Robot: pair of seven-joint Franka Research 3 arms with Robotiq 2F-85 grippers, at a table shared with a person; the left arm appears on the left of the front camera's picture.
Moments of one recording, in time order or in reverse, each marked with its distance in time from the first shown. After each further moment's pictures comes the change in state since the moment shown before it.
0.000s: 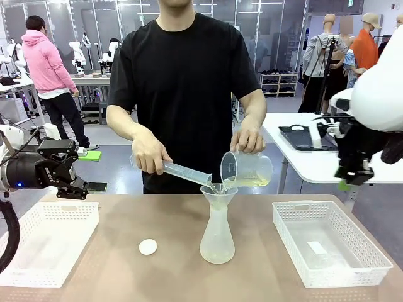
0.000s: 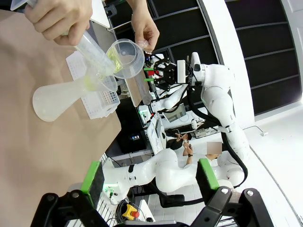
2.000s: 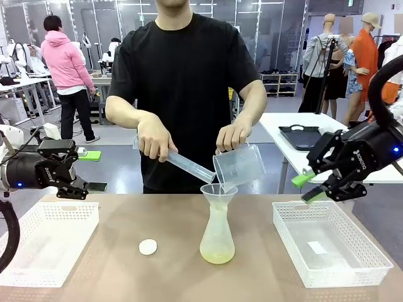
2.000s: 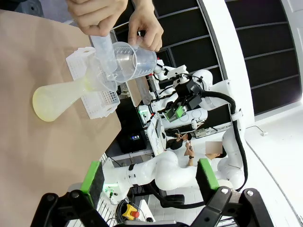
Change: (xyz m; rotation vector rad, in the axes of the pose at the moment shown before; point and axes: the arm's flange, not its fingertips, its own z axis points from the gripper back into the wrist) left arm 0.000 0.000 0.000 0.000 0.000 0.000; right arm 0.010 0.072 0.010 1.185 -0.301 -1.403
